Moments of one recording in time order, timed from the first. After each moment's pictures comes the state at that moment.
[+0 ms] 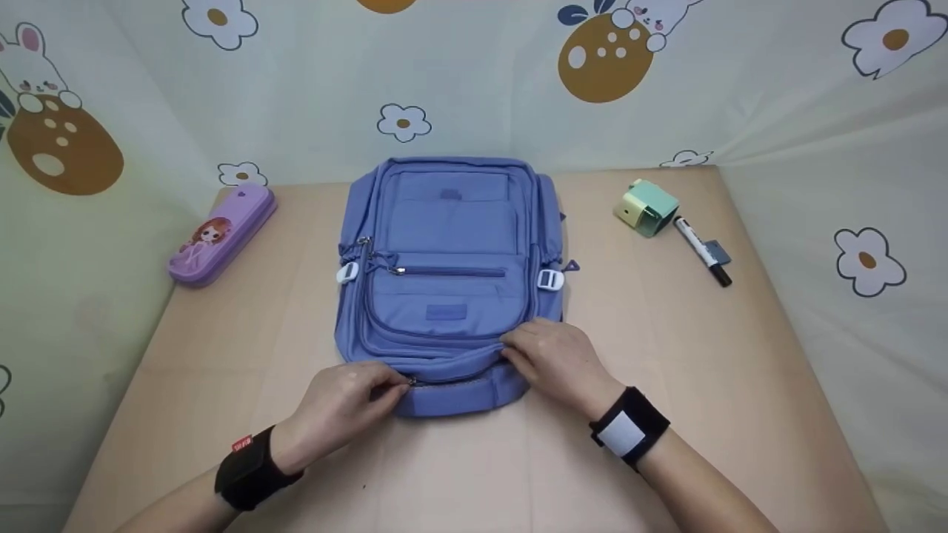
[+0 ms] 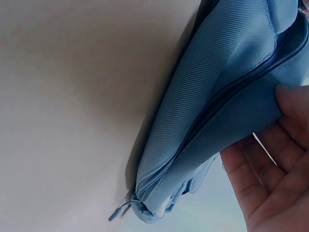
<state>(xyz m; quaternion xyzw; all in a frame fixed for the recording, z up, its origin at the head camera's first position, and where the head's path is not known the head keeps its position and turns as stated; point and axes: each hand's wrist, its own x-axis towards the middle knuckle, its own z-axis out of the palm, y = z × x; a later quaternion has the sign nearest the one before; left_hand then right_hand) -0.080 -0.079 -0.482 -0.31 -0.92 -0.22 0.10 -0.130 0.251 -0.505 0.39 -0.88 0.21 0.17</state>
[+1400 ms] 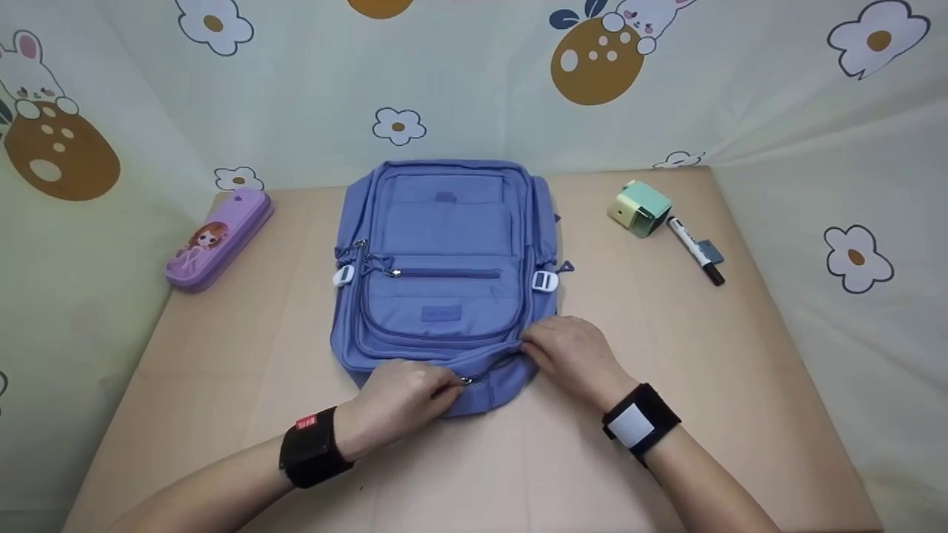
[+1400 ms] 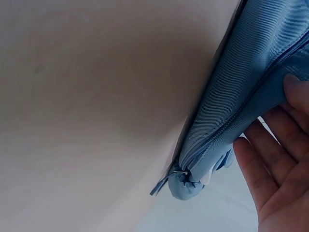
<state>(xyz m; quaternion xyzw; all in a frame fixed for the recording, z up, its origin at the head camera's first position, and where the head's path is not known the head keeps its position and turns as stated) -0.090 -0.011 -0.473 -0.39 -0.90 -0.17 0.11 -0.139 0.279 -0.518 0.37 -0.89 0.21 0.18</state>
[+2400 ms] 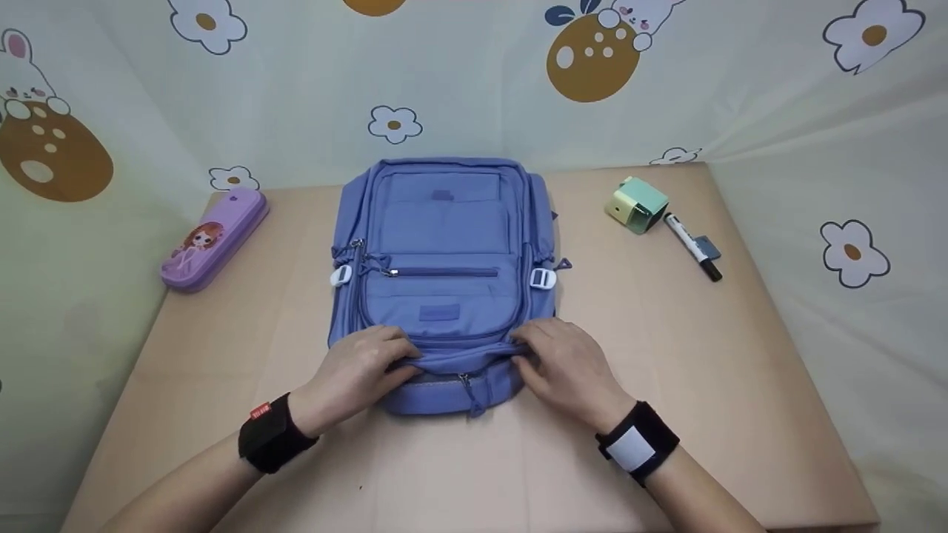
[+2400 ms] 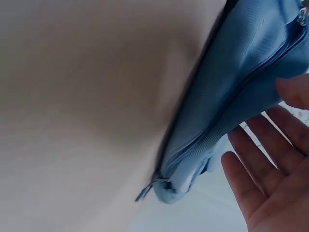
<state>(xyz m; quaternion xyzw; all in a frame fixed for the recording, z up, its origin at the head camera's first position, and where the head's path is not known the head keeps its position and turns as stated) -0.119 -0.062 -0.475 -0.39 -0.90 -0.18 0.12 -0.114 0.266 -0.505 0.36 -0.88 0.25 0.21</state>
